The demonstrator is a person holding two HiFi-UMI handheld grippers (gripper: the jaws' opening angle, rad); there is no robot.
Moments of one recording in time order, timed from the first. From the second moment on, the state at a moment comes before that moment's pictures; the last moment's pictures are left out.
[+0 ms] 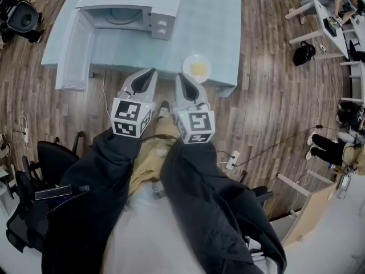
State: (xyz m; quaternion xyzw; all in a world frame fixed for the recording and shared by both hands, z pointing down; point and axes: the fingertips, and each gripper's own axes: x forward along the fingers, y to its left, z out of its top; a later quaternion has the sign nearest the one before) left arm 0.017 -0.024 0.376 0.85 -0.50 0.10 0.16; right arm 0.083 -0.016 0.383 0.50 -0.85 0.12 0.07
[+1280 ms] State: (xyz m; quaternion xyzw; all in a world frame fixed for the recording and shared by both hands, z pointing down) left arm 0.068 -0.088 0.536 0.84 -0.40 0.24 0.27; right arm 0.155 -0.074 0.556 0.54 -0.76 0.31 0.19
